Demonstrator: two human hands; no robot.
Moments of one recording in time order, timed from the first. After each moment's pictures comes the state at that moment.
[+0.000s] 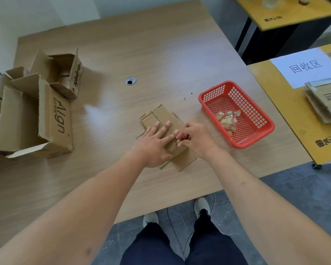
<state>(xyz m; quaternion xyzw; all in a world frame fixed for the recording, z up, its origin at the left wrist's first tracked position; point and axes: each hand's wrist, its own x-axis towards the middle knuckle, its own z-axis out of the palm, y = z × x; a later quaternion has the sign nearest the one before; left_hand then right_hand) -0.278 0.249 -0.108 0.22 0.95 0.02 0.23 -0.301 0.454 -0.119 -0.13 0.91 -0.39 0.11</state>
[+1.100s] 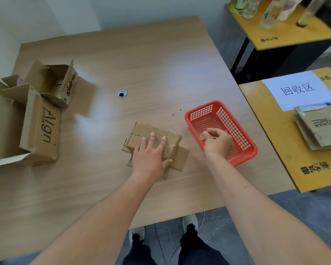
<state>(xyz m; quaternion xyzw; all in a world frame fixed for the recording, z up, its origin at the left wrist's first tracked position) -0.290 0.338 -0.105 -0.01 0.99 0.03 0.17 -0.354 0.542 -0.115 0.30 0.83 -0.47 -0.06</state>
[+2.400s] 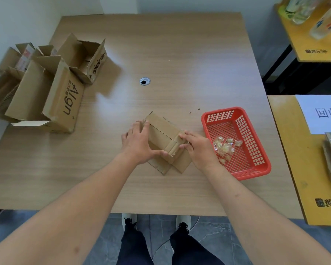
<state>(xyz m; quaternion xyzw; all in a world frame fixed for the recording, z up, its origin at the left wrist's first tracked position) -0.293 0.287 -0.091 -0.17 0.97 0.13 0.14 -0.352 0.508 -0.127 -0.22 0.89 -0.38 0.08</state>
